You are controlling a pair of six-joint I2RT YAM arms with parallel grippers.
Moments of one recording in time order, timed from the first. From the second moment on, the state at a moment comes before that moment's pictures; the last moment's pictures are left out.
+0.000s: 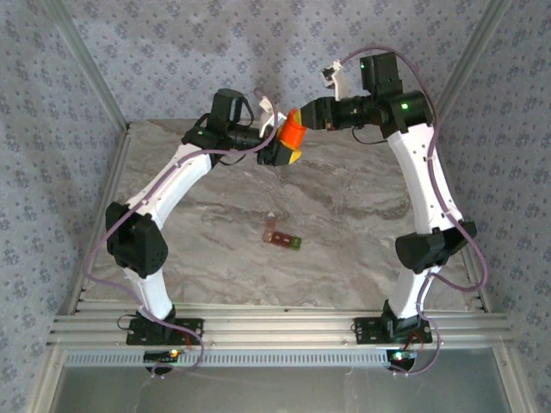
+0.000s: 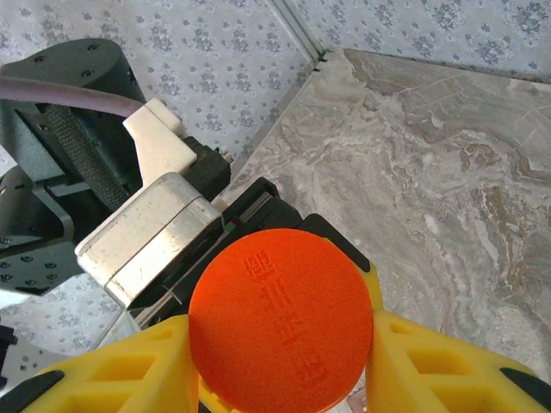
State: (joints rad) left arm -0.51 1.82 1.78 -0.43 1.00 0.14; right arm 0.32 1.82 2.29 -1.11 -0.74 0.19
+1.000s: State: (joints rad) left arm -0.50 1.86 1.80 -0.45 1.00 0.15; right arm 0.19 1.56 1.83 -0.68 -0.80 0.56
